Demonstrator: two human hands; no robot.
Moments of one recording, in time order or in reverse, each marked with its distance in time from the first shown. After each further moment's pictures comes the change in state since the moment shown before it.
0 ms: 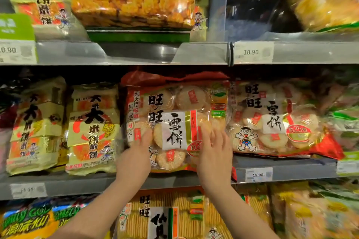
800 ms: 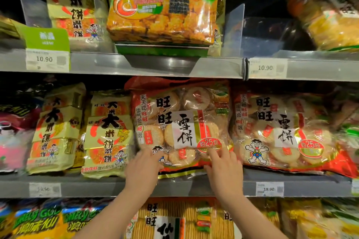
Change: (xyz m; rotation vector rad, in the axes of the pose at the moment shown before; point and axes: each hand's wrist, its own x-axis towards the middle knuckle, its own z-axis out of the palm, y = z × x) left_hand -0.004 -0.014 0.000 0.053 -0.053 0.118; right_hand 0.003 0.005 0.007 -0.119 -0.132 -0.057
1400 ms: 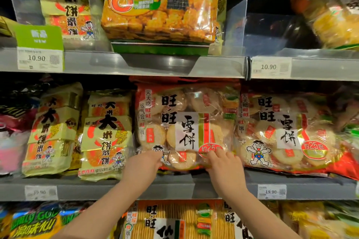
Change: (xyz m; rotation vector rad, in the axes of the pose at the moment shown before) left_hand 0.019 -0.012 0.002 -0.024 -0.082 0.108; right_hand 0.016 0.011 0.005 -0.052 -0.139 -0.158
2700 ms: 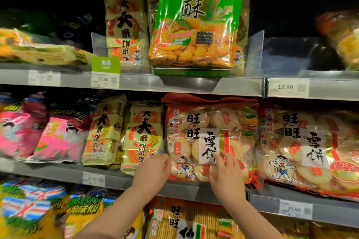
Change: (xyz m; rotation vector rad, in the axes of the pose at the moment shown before) left_hand -0.052 0.003 -0.066 -0.133 0.085 -0.217; right_hand -0.004 -0.044 -0.001 0.301 0.122 0.018
